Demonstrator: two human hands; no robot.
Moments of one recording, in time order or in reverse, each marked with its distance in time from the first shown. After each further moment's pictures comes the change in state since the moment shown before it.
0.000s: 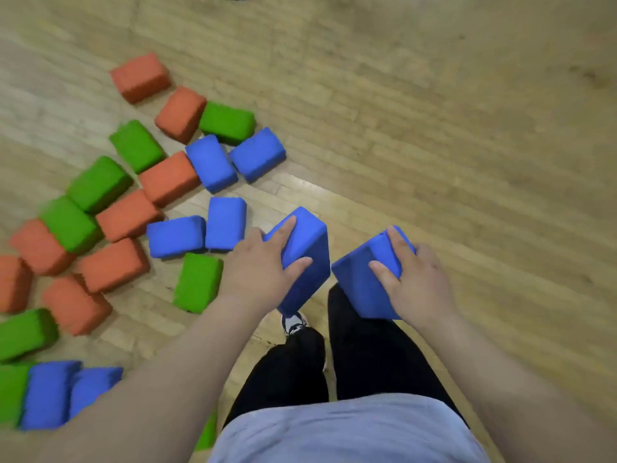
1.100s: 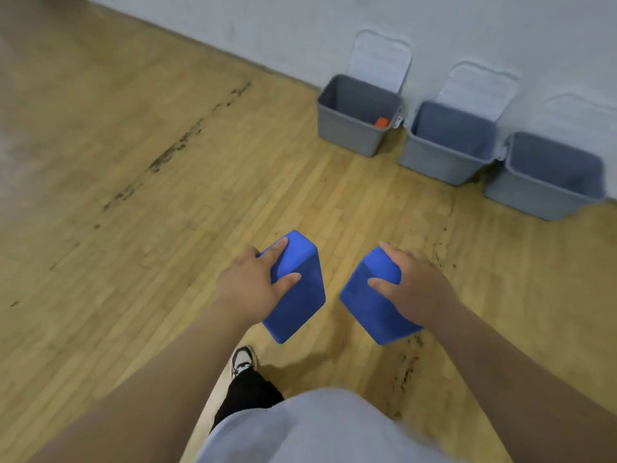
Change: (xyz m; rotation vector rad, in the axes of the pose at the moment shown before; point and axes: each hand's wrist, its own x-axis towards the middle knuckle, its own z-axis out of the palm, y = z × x) left_hand -0.109 0.802 0.139 0.515 -0.341 1.381; right_hand -0.291 0.550 -0.236 0.582 0.630 1.108
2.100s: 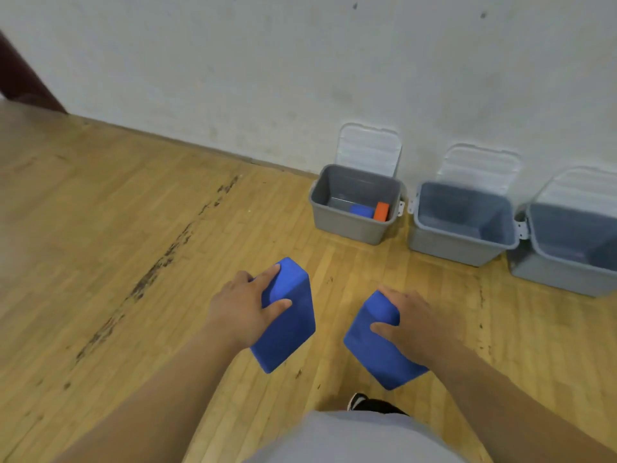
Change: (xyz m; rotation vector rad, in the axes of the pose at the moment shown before) left_hand 0.432 -0.002 -0.193 0.088 0.017 0.125; right_hand 0.396 -0.084 -0.091 0.028 0.016 0.060
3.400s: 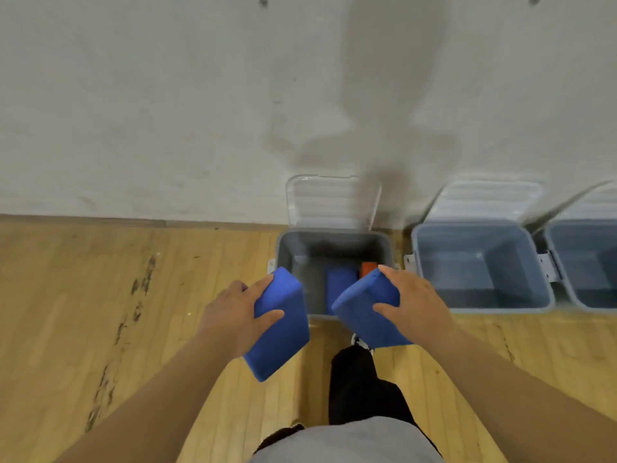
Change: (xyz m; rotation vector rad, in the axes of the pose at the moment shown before) left_hand 0.775 0.094 -0.119 0.156 -0.305 0.248; right_hand 0.673 0.020 -0.219 0.150 0.079 0.256
